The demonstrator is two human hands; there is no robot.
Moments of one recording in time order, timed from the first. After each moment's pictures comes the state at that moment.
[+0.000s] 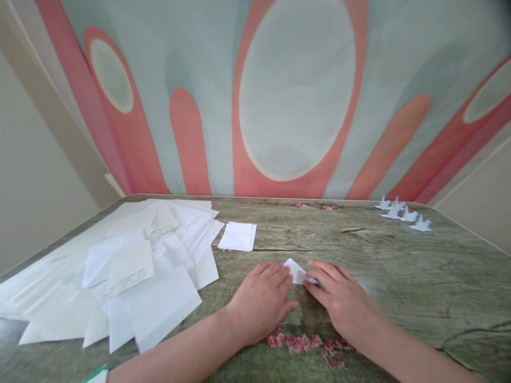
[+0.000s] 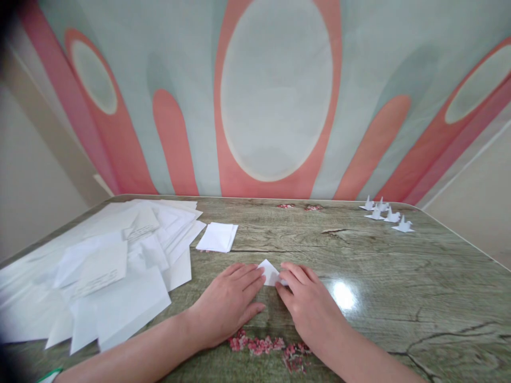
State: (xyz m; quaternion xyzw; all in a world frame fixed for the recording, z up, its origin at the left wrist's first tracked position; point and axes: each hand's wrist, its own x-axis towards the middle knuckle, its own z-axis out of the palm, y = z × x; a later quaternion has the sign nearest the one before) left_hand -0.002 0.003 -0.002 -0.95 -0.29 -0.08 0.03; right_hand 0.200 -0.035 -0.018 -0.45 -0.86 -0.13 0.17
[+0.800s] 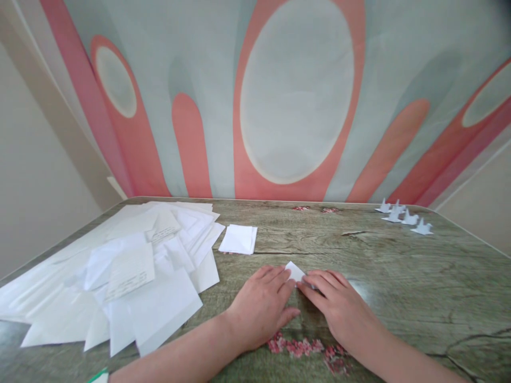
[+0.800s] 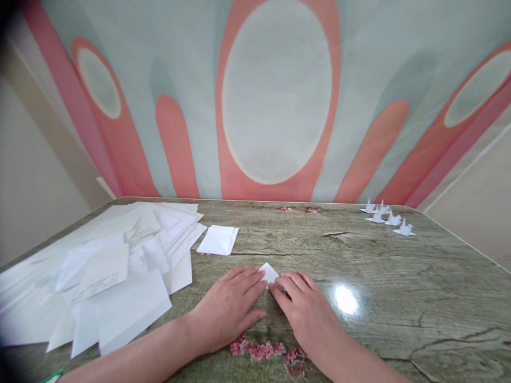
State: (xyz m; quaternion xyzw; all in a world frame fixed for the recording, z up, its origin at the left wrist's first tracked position) left_hand -0.004 0.001 0.001 -0.95 -0.29 -0.09 0.02; right_hand 0.196 -0.036 -0.025 -0.46 -0.86 -0.11 0.20
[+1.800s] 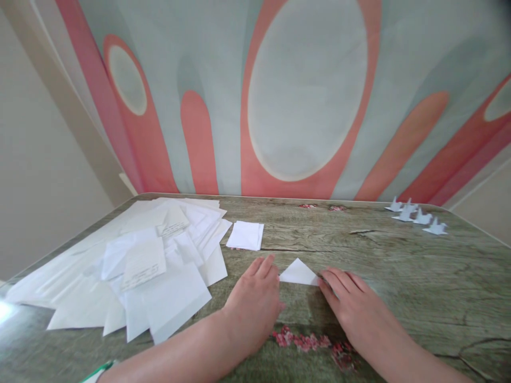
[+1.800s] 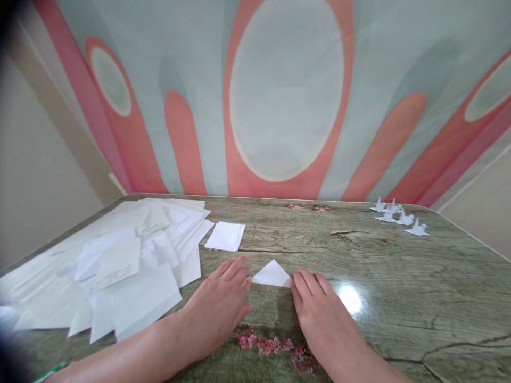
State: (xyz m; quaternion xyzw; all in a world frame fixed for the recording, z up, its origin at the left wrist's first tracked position) left_hand -0.016 -0.011 0.028 -0.93 -0.34 0.03 0.13; right_hand 0.198 -0.048 -0.022 -0.48 -0.84 -0.24 0.09
